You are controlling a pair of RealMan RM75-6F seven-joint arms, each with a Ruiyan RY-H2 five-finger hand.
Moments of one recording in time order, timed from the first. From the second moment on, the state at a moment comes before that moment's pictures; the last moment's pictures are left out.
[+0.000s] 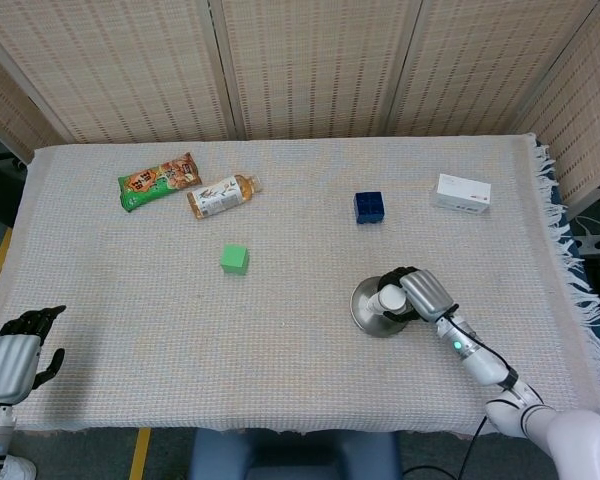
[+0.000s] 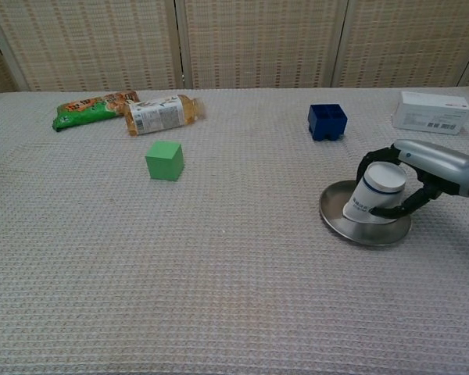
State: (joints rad) left arm -0.13 -1.17 -0.04 -1.59 1.44 1.43 0.22; right arm 0.61 -1.75 -0.03 -0.67 -1.61 1.11 0.63
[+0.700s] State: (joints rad) left arm -0.13 -1.17 -0.04 -1.59 1.44 1.43 0.22; right arm 0.61 -1.67 -0.05 -0.79 -1.63 1.15 0.68
